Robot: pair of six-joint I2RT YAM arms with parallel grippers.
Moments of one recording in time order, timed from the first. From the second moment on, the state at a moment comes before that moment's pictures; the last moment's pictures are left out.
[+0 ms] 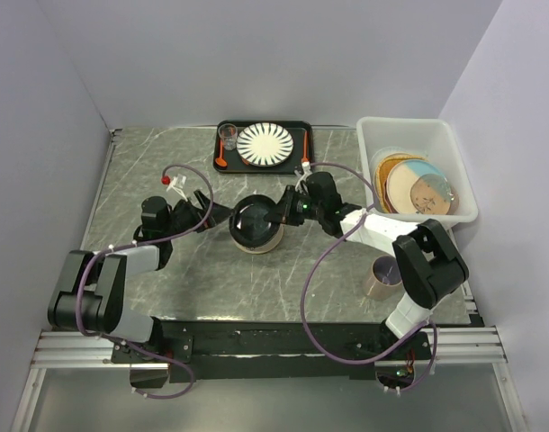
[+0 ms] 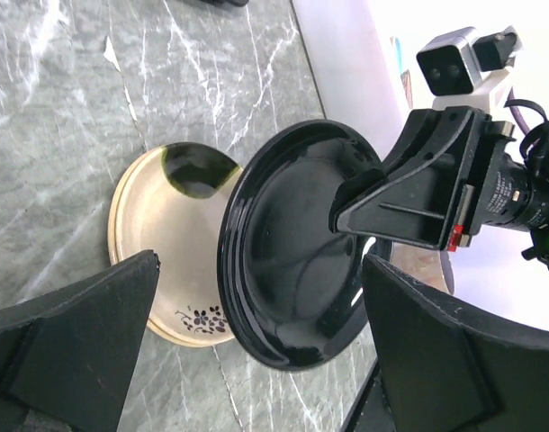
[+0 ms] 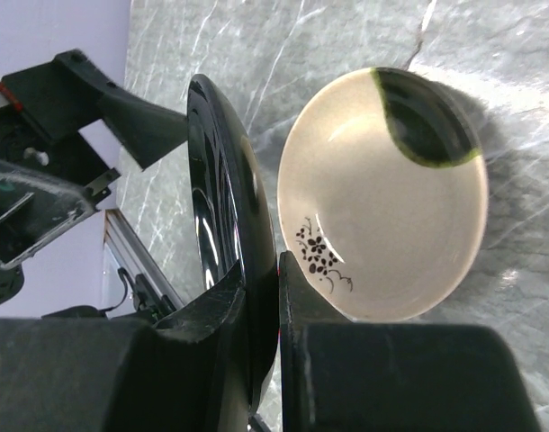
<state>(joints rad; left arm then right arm) -0.13 1.45 0.46 0.76 0.69 -0.80 0.55 1.65 0.94 0.19 -0.42 0.78</state>
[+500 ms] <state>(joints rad) -0.13 1.44 0.46 0.74 0.67 -0.78 0.34 1.58 0.94 0.09 -0.41 0.73</state>
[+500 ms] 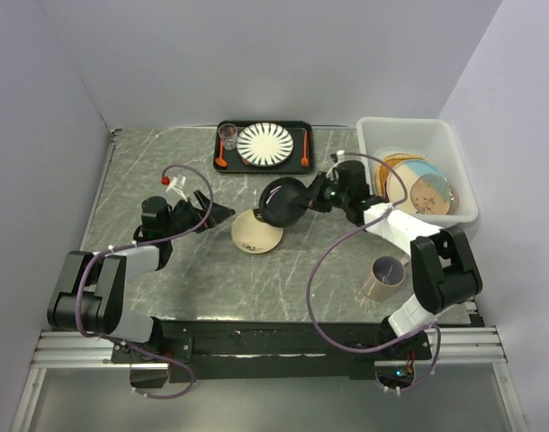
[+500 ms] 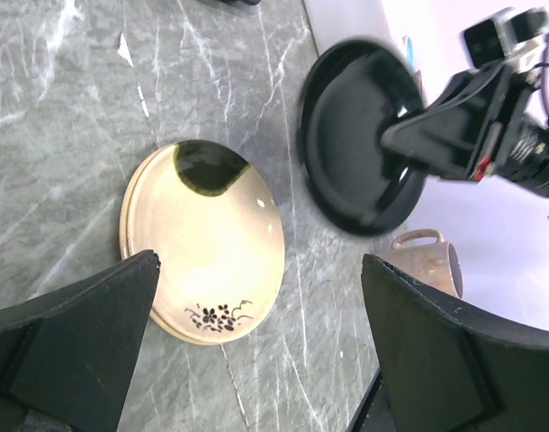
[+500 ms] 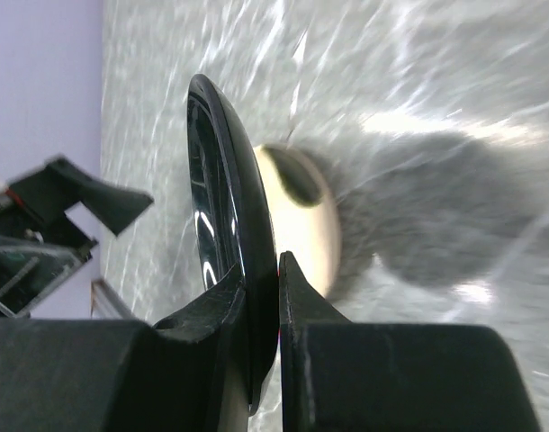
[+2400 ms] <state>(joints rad) -0.13 1.57 0.46 0.81 0.72 -0.81 -0.50 1.45 0.96 -0.05 -0.40 0.76</state>
